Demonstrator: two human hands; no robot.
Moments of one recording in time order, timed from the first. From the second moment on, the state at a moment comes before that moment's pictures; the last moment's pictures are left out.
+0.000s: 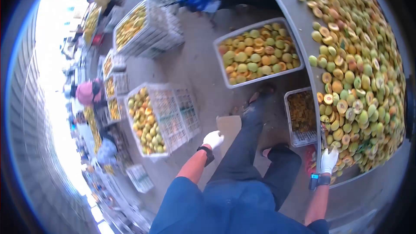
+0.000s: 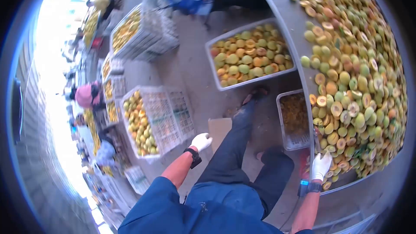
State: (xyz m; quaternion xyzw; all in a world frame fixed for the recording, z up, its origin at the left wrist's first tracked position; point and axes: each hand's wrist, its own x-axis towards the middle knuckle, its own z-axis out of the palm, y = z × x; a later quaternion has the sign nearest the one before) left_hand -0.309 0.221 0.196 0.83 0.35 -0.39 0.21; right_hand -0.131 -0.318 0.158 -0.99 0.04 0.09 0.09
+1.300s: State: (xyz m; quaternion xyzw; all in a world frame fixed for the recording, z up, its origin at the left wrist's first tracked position) left_hand -0.469 0.121 0.185 0.48 0.67 -0.13 0.55; right_hand -0.051 -0.113 0.248 -0.77 -0.34 0.54 0.02
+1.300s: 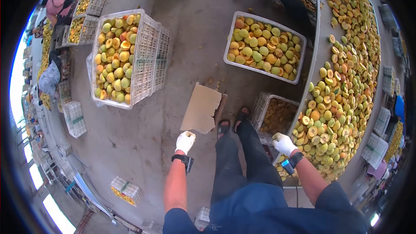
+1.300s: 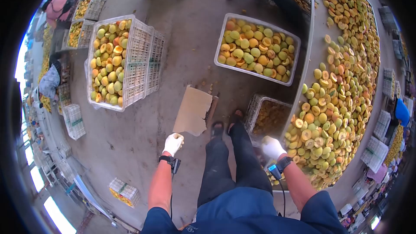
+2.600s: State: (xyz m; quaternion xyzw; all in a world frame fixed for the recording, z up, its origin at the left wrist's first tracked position) left_hand -0.492 0.144 -0.091 0.50 0.46 -0.21 0.70; right_hand -0.078 0.331 -0.060 -0.96 -0.26 0.13 -0.03
